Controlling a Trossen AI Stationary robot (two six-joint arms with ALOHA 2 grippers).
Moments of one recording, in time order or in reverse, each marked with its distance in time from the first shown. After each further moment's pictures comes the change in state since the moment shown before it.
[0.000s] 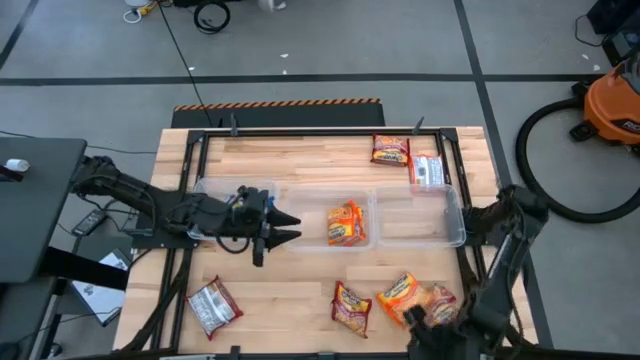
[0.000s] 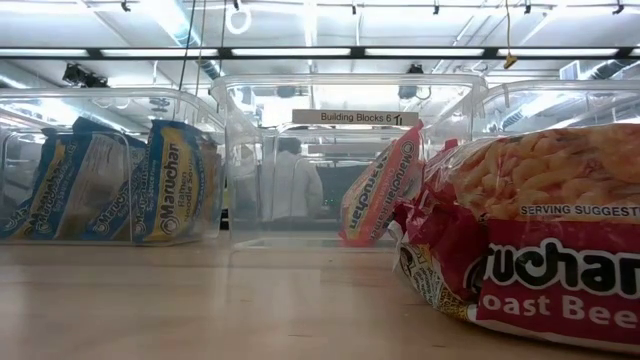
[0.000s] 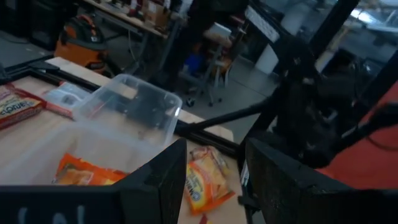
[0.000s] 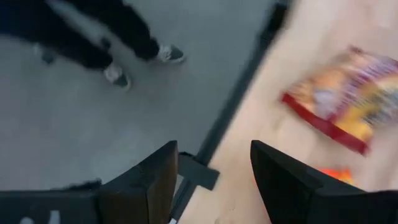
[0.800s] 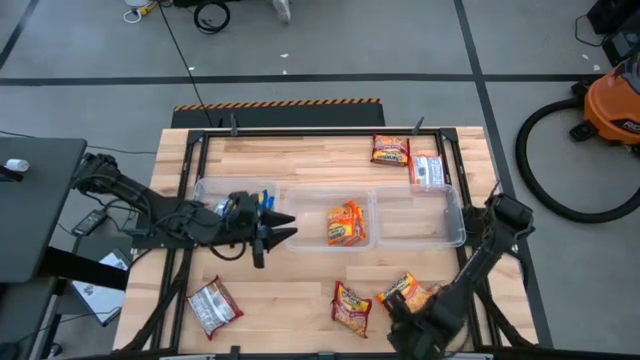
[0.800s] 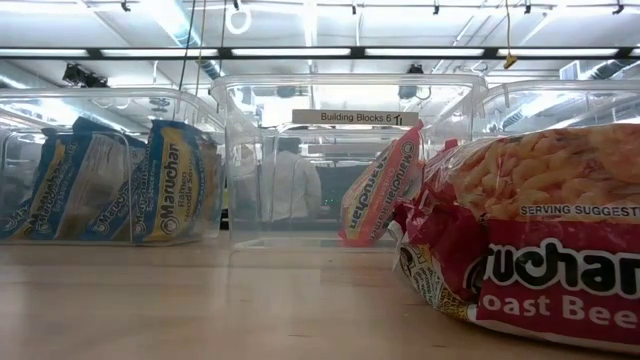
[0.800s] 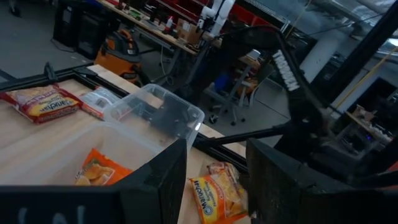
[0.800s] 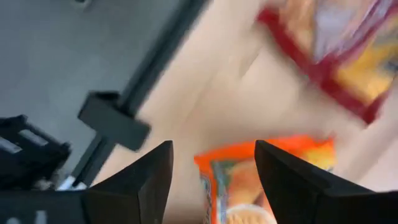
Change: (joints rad) left arm -0.103 0.001 0.000 -0.003 -0.255 -0.065; right arm -0.147 0.122 -0.113 -0.042 -0.101 -0.234
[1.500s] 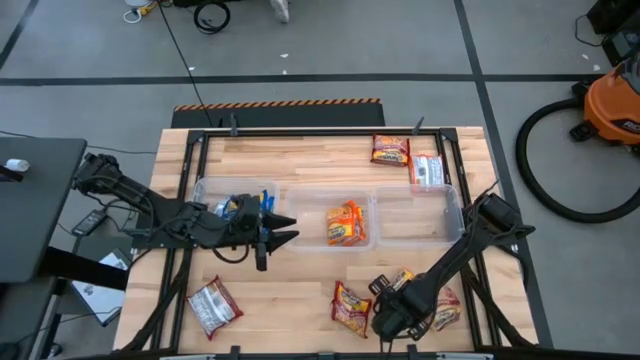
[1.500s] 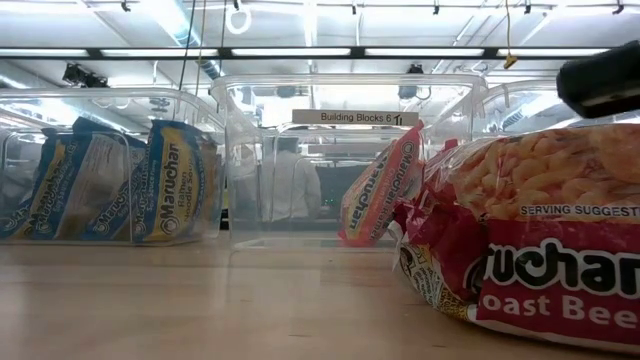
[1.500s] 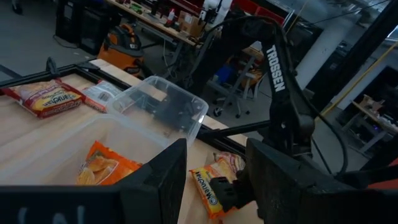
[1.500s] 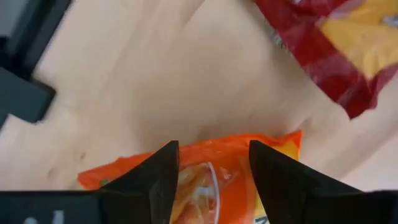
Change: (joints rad) left arm 0.001 0.019 -0.001 -0.022 0.000 0.003; right arm -0.141 0.059 -0.089 0.009 -0.110 -0.225
